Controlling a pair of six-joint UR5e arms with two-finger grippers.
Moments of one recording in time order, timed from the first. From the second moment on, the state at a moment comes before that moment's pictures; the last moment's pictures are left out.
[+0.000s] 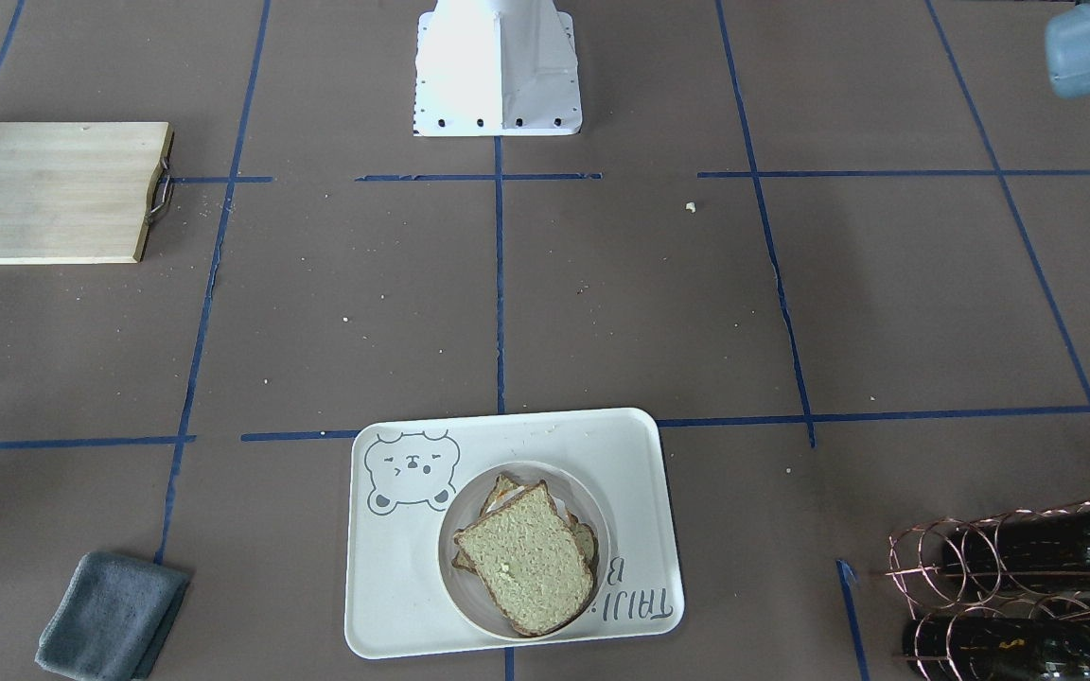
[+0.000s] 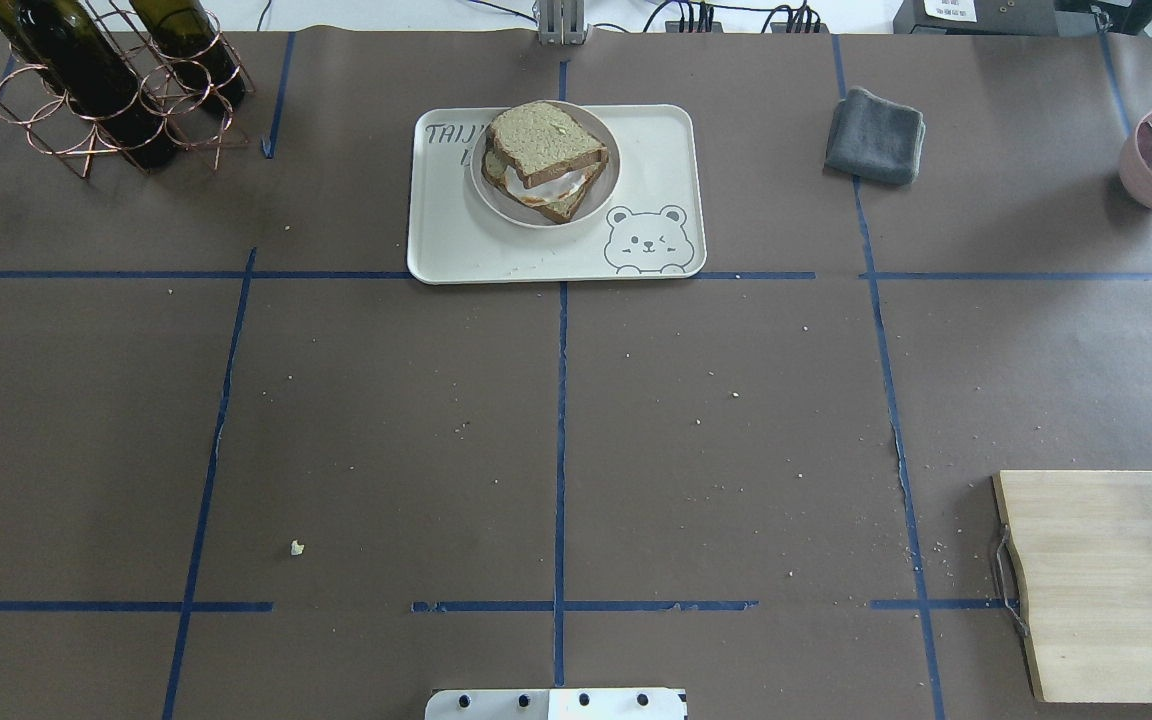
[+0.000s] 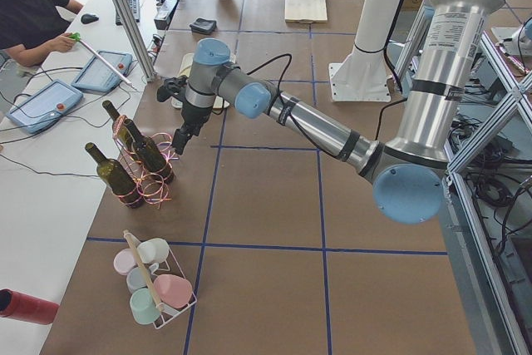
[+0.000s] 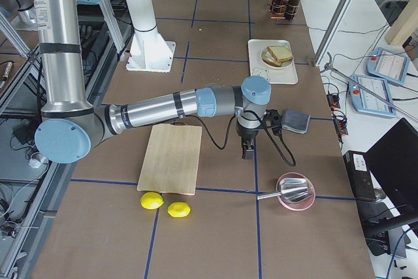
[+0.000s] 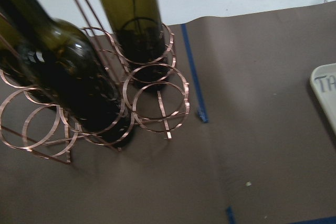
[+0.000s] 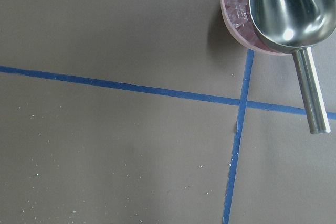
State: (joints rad) left arm -1.38 -1.77 -1.85 -1.61 -2.07 -0.08; right arm 1.47 -1.52 1.78 -1.72 2.34 0.03
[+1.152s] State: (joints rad) left arm -1.52 -1.68 -1.62 -1.42 -2.25 0.17; right arm 1.53 -1.55 1.70 -1.72 2.41 0.03
